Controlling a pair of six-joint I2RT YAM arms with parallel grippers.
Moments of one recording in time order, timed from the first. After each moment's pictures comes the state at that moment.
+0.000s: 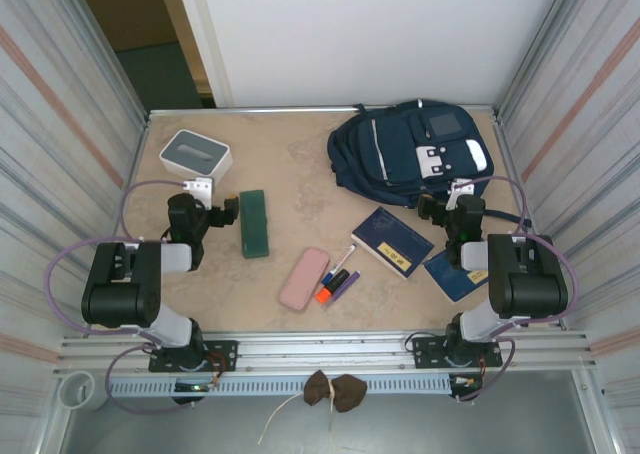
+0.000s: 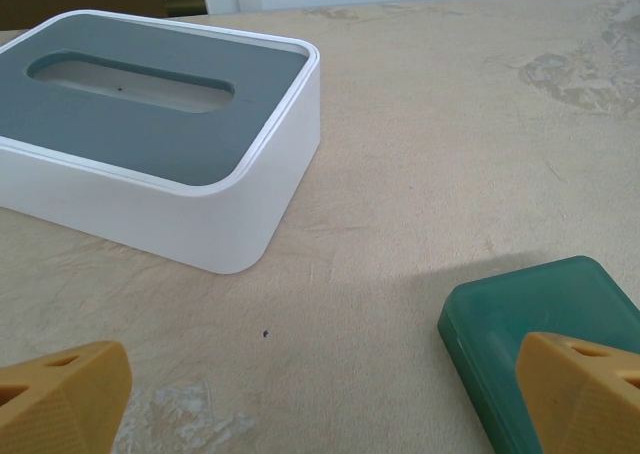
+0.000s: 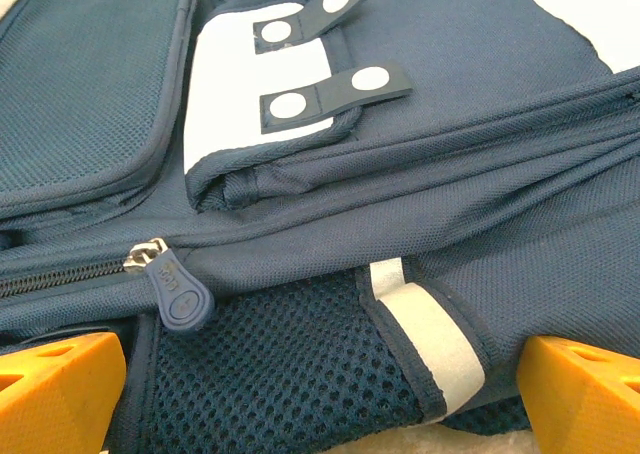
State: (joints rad) left arm 0.00 1.51 0.42 0.69 0.08 0.07; right arm -0.03 1.54 0.38 0.72 0.04 0.07
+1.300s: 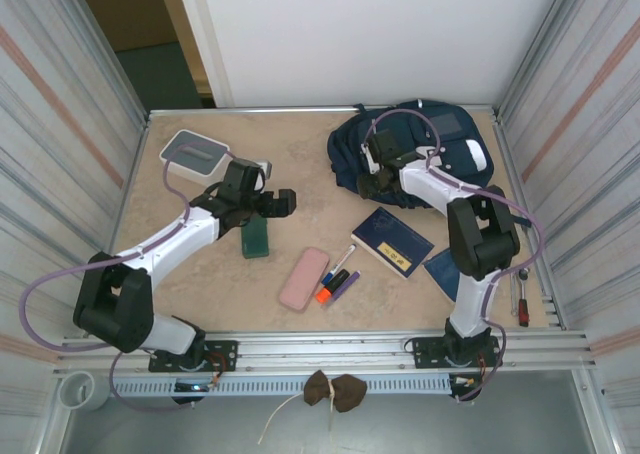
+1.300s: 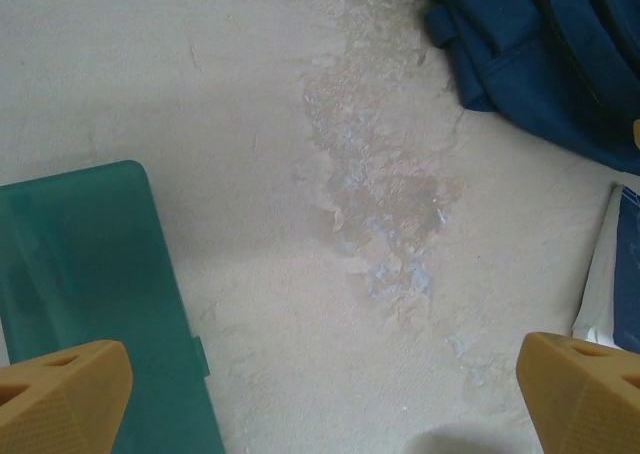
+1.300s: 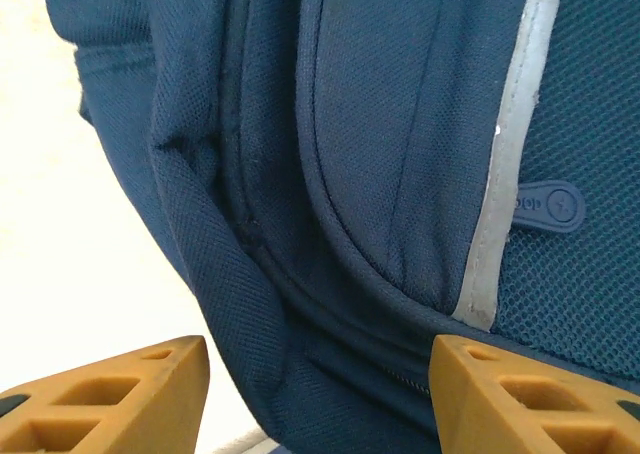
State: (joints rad) left arm -0.46 1.42 0.94 -0.32 0.03 -0.35; right arm 0.41 1.91 1.37 -0.54 0.11 0.05
